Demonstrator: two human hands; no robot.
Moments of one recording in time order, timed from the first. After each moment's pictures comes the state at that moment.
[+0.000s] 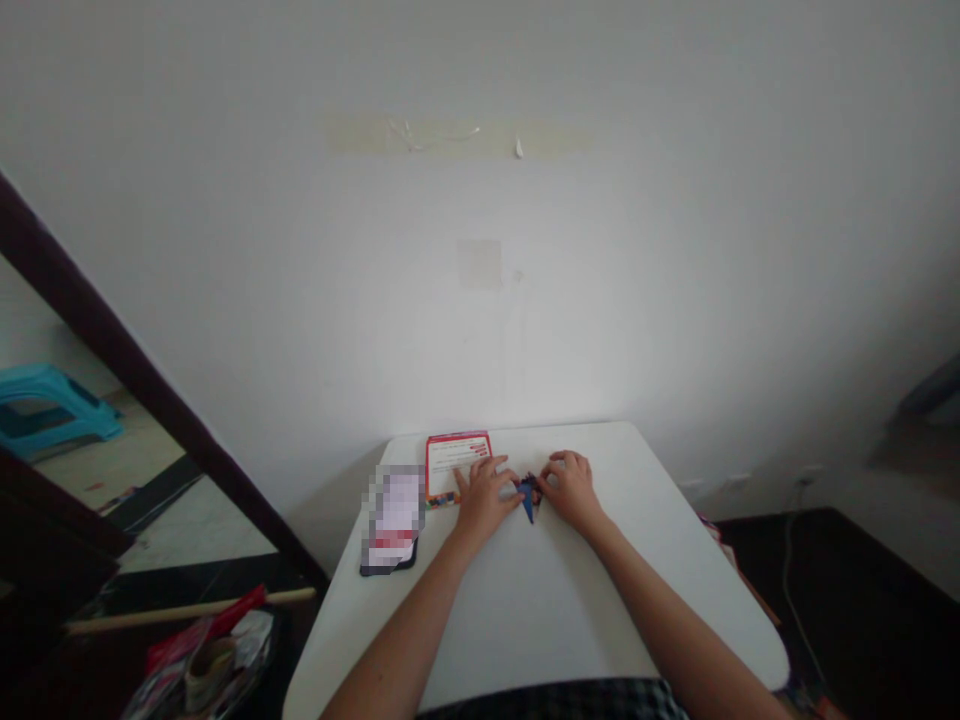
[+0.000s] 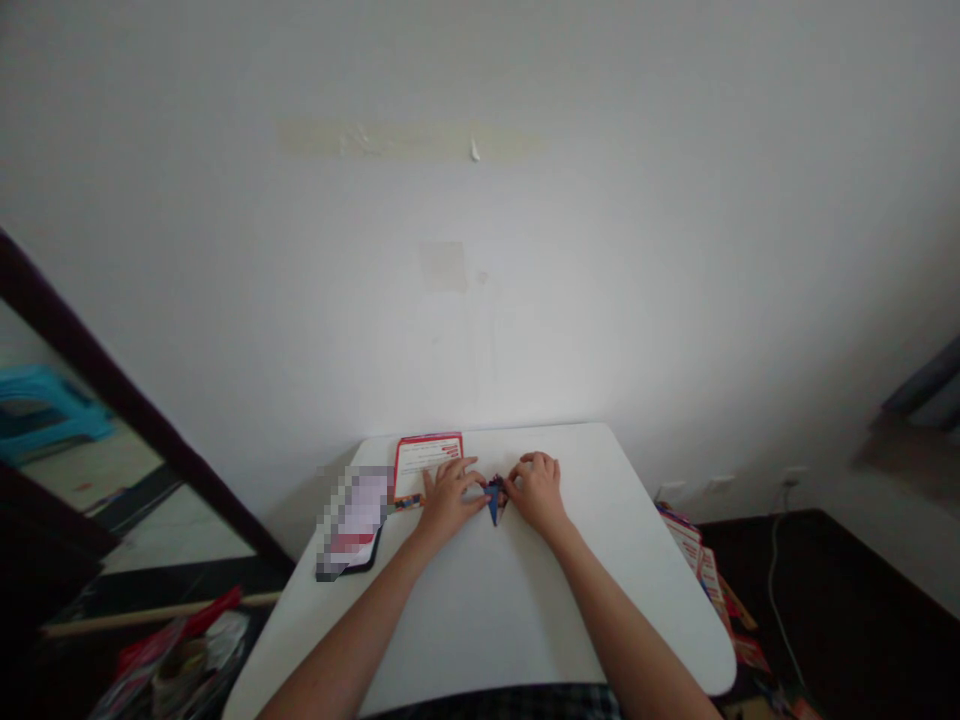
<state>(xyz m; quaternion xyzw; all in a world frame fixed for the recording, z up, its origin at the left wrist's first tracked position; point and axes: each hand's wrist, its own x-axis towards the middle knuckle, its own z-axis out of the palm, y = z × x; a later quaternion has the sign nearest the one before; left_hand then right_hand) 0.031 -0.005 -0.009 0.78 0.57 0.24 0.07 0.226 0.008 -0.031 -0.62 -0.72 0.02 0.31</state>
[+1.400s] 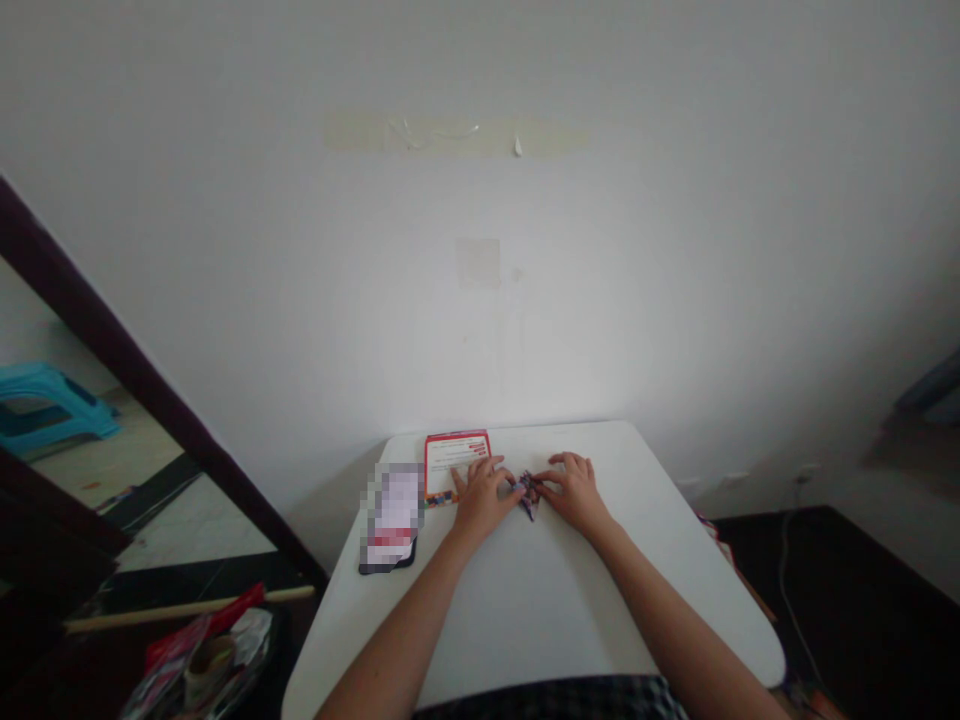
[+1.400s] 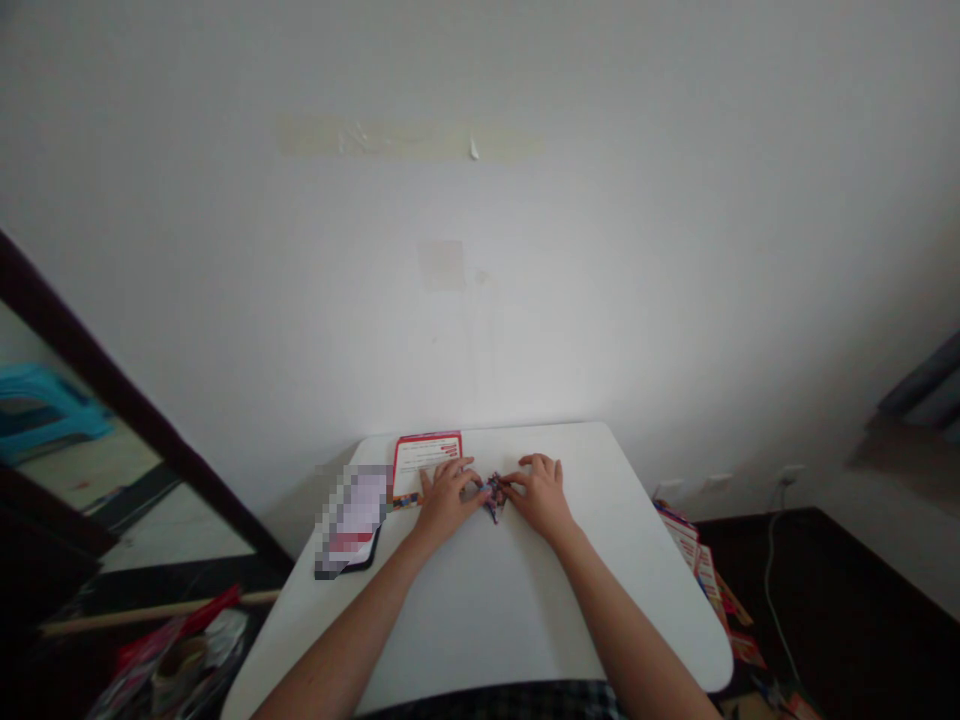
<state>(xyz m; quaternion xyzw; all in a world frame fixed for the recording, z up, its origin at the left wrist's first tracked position) 0.033 -0.010 -0.004 0.77 0.58 0.24 0.08 0.236 -0.008 -0.019 -0.58 -0.76 0.04 0.27</state>
